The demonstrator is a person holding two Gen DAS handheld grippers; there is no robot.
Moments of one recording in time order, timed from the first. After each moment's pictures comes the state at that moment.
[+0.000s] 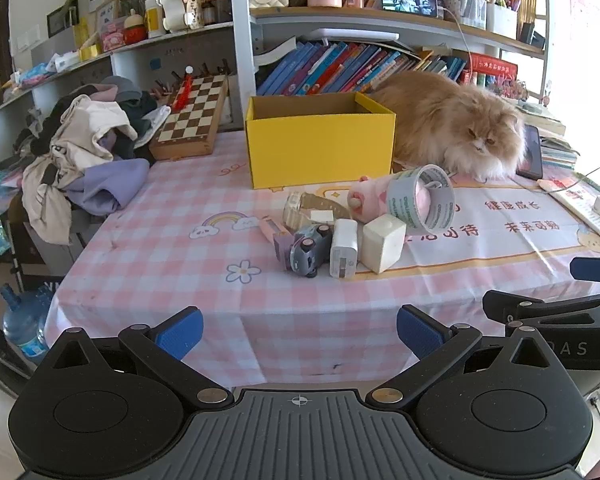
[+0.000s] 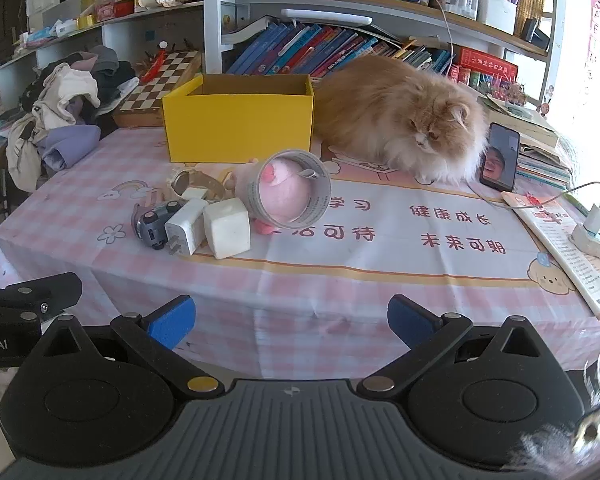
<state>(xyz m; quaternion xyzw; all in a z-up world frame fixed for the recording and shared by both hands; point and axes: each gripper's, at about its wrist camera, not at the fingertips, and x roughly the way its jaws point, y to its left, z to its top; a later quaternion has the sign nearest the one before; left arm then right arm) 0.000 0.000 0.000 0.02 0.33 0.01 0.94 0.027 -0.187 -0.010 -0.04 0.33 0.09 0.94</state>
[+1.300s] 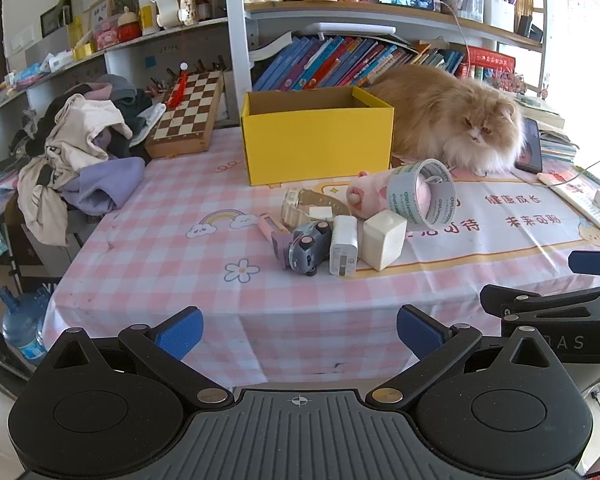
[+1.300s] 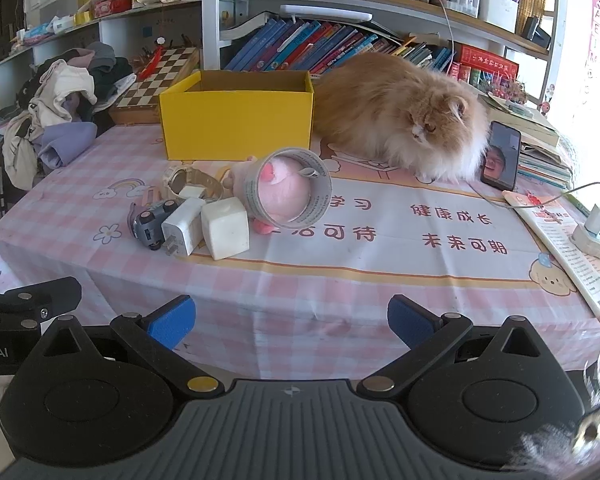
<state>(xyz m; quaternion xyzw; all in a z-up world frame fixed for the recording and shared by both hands) 0.007 0.003 -0.002 0.03 0.34 0.00 0.94 0.037 -0.184 -0.013 -0.05 0.34 0.08 0.94</state>
